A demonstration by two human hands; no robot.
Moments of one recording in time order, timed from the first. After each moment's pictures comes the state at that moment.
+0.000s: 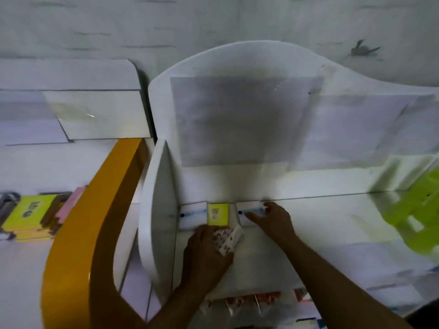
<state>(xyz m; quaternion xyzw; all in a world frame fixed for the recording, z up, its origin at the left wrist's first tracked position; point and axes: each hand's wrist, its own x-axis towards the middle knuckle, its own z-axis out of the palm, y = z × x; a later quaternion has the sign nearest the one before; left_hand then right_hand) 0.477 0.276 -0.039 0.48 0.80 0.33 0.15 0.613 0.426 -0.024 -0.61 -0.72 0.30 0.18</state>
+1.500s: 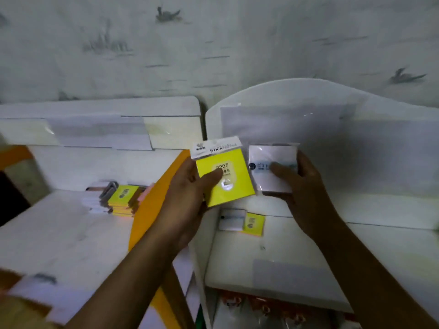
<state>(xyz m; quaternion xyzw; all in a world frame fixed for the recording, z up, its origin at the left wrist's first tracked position) 0.488 0.195 0.185 0.32 0.52 0.74 0.29 0.617 0.333 0.165 -0.15 -0.55 0.69 0.45</state>
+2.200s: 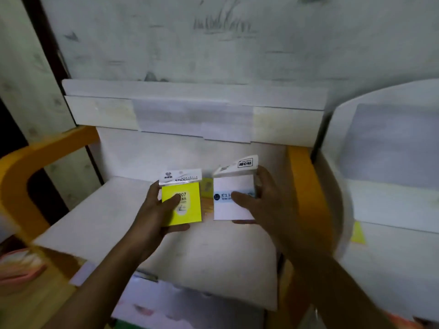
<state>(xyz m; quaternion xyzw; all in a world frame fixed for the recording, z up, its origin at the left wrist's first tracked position) 0.182 -0.015 0.104 0.23 0.59 0.72 0.29 0.346 0.128 0.137 -0.23 -0.68 0.63 0.29</state>
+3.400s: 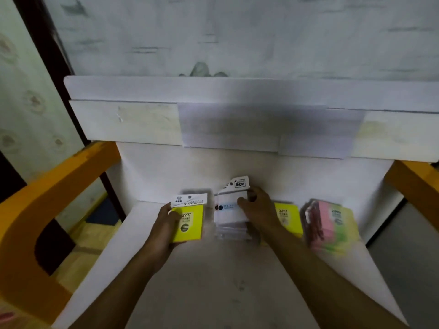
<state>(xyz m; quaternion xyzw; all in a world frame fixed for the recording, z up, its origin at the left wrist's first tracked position) -0.086 -0.003 0.036 0.14 0.65 0.66 0.35 0.056 0.154 0.049 -0.43 -0.69 0.51 0.30</state>
